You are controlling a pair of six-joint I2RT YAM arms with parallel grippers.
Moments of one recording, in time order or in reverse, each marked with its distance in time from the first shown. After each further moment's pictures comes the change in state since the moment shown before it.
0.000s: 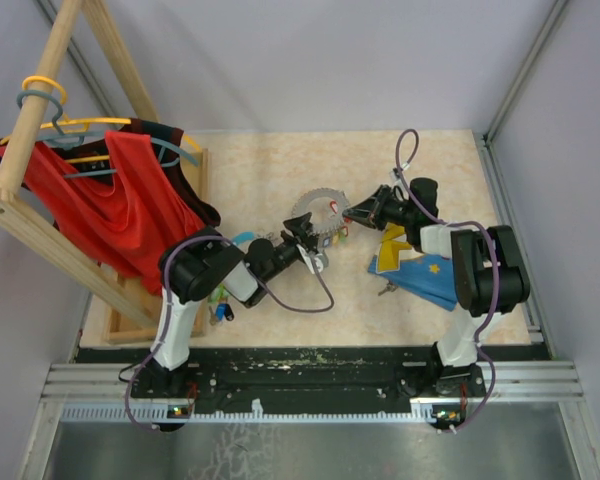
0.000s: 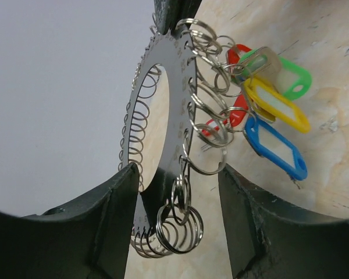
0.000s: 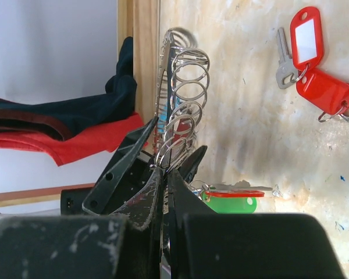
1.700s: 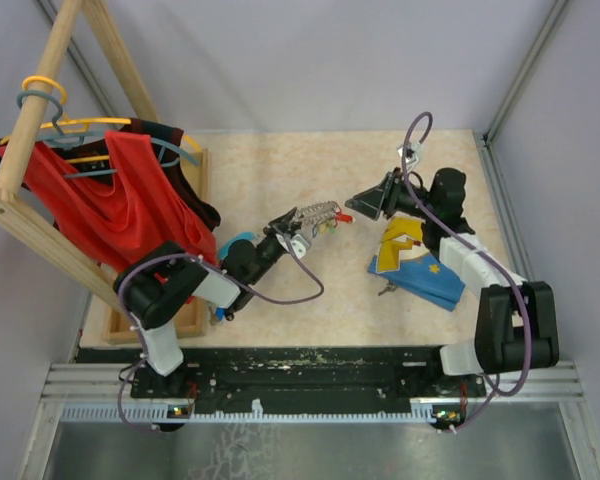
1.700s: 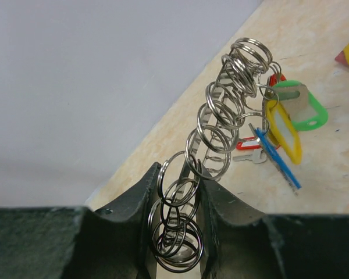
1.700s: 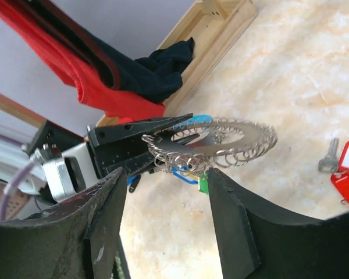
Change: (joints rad) left arm -0.018 -0.270 -0.112 -0.024 -0.187 -0.245; right arm -0.018 -0.346 -0.018 -0.006 -0.142 -0.348
